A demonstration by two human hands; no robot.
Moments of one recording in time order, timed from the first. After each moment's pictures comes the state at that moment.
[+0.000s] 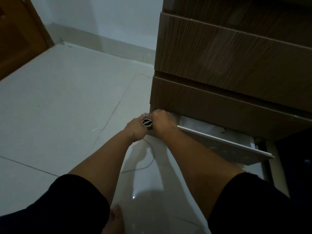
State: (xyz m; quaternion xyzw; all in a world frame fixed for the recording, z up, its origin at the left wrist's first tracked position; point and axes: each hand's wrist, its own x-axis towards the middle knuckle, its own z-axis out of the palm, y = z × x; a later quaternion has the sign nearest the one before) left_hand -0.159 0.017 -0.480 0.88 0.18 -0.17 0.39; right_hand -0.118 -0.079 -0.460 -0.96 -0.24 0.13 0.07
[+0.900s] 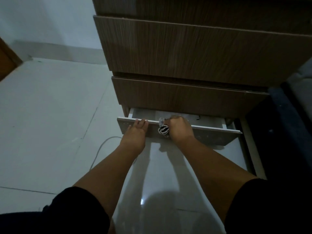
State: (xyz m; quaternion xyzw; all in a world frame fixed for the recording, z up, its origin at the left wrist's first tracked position) left_hand -0.167 -0.072 -0.488 0.98 -0.01 -0.17 0.08; right_hand -0.123 -0.222 -0.487 -0.99 -0.15 0.05 0.06
